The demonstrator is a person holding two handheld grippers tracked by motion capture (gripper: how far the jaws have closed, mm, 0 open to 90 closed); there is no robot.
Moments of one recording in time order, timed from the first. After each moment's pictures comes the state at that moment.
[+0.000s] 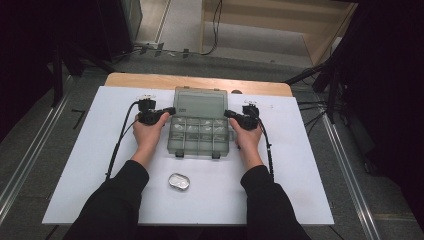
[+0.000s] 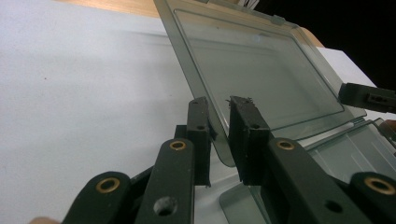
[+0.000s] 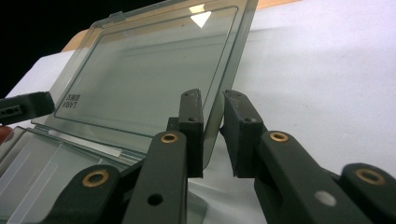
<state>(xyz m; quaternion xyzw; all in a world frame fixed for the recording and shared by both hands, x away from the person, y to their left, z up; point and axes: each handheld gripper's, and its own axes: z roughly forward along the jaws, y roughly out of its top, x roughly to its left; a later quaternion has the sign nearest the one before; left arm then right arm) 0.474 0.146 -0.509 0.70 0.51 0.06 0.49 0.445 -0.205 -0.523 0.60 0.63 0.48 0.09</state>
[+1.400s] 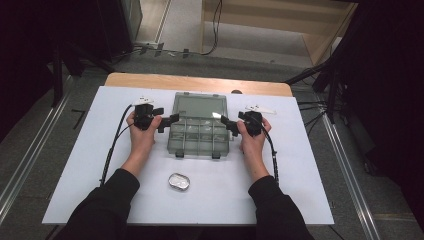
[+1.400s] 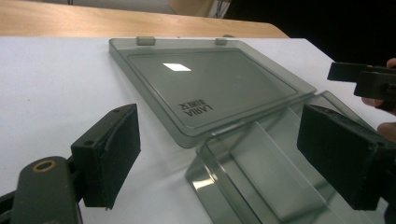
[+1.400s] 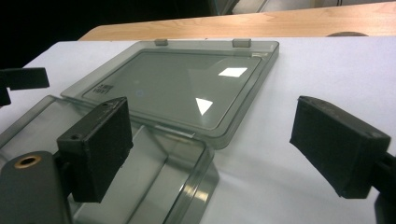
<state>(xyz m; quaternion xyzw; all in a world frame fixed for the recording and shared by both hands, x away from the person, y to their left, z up) 0.444 0.154 -0.492 0.73 0.43 0.08 0.52 0.407 -0.204 -0.505 0.54 0.67 0.49 0.16</state>
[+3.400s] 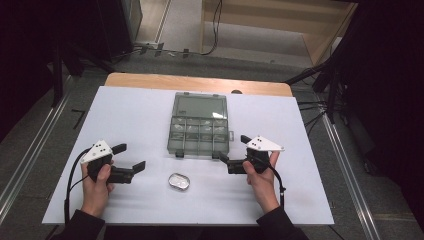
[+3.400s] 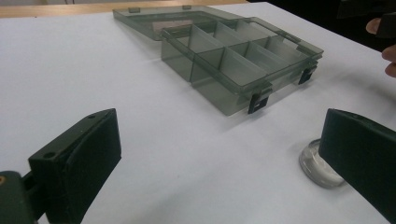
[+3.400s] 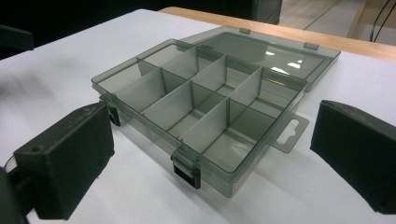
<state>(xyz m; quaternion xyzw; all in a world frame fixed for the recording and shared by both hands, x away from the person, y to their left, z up) 0.285 0.248 -0.481 0.77 0.36 0.14 0.51 0.282 -0.192 -0.481 0.41 0.73 0.51 0.20</state>
